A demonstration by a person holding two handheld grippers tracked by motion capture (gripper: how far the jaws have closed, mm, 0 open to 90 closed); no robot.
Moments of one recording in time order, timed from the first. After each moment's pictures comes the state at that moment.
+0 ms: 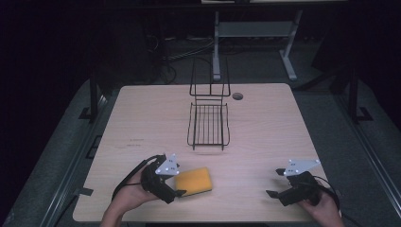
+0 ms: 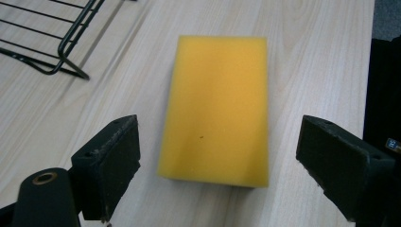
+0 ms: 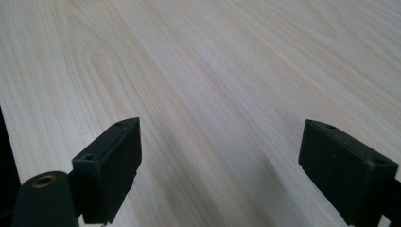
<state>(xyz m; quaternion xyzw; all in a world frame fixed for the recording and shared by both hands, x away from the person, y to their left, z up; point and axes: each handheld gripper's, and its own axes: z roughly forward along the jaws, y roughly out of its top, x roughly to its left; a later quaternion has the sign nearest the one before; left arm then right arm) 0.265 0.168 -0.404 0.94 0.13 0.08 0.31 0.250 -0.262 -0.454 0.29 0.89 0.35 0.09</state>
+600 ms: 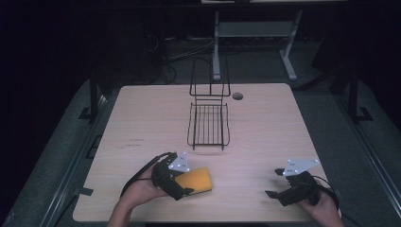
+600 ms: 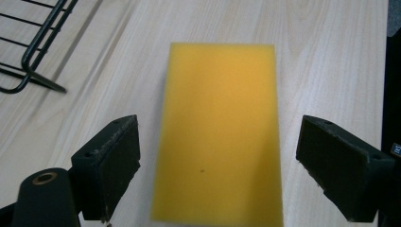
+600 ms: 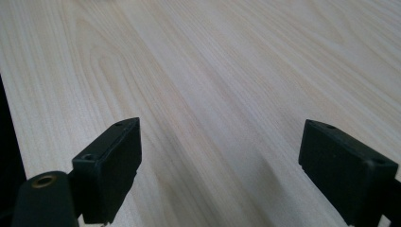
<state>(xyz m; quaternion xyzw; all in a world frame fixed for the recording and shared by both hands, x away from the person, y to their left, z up) 0.281 0.141 -0.418 0.95 0.12 0.06 0.29 0.250 -0.260 -0.453 0.29 0.89 0.35 0.09</state>
